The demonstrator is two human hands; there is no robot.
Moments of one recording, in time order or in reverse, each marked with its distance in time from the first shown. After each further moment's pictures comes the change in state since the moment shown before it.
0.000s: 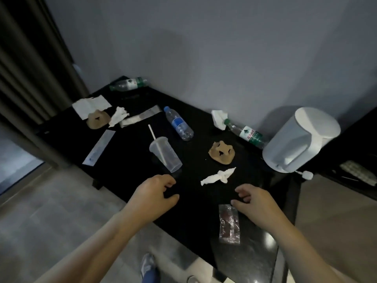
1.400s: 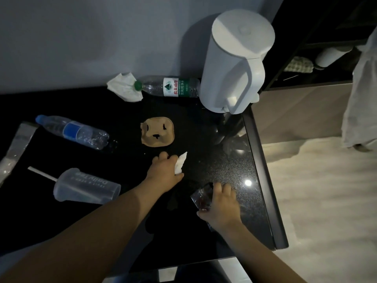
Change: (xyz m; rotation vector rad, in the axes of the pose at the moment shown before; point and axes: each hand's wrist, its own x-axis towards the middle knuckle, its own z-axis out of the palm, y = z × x) left_hand 0.232 0.056 0.166 0.529 -0.585 0.316; right_hand 0.051 0.067 0.125 -0.048 0.121 0.652
